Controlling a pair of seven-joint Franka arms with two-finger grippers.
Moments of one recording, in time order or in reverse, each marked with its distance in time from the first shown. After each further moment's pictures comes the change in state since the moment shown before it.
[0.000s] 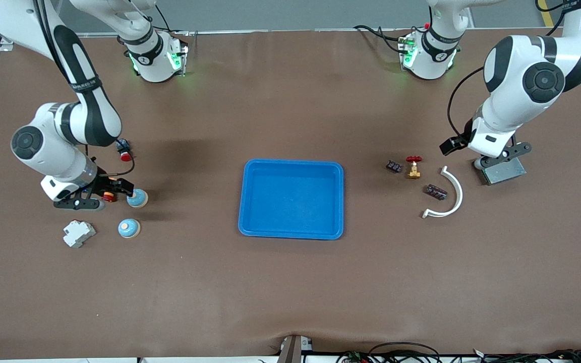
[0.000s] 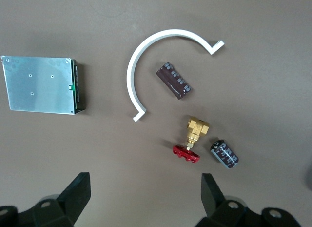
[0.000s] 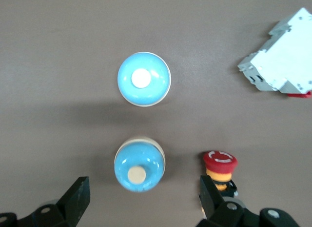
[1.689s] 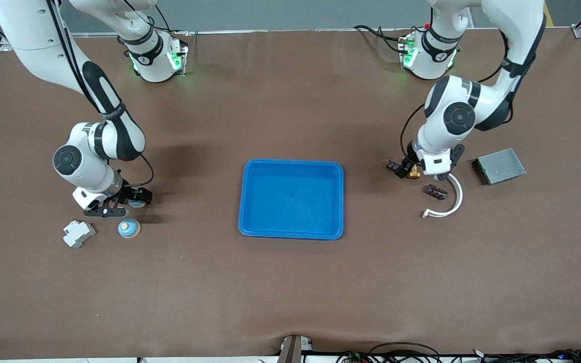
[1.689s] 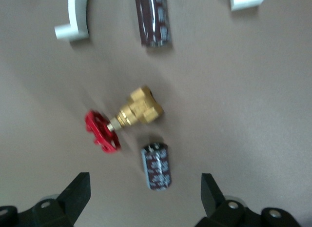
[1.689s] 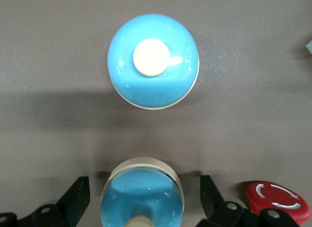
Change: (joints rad) left arm -0.055 0.301 -0.156 -0.054 0.000 0.340 -0.844; right arm 0.031 0.177 0.001 0.001 0.002 0.159 0.010
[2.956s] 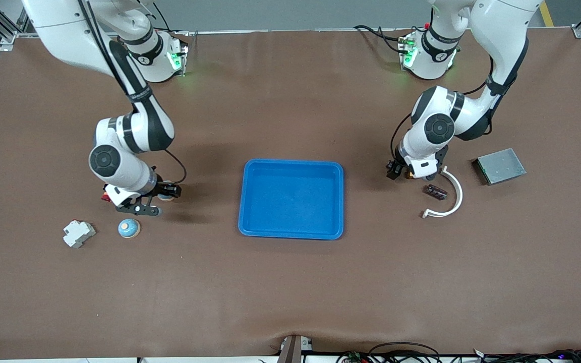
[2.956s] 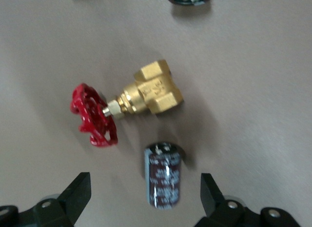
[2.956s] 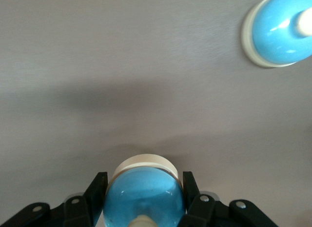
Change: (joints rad) left arm -0.015 0.125 0.007 -0.005 0.111 0.053 -0.208; right arm 0.230 -0.069 0.013 0.098 0.001 -0.256 0.387
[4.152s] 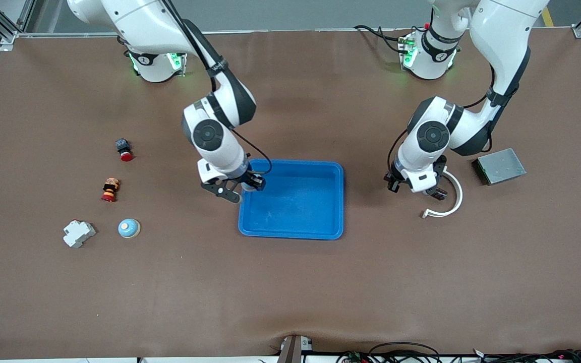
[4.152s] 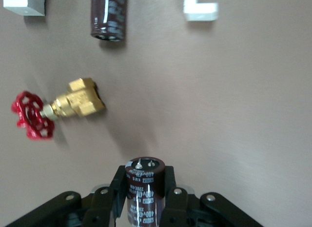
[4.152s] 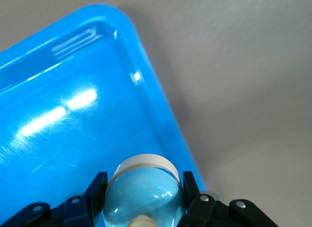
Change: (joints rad) left arm -0.028 0.051 -0.018 0.248 0.084 -0.100 -0.169; right arm 0.367 0.166 0.025 0.286 0.134 0.001 0.631
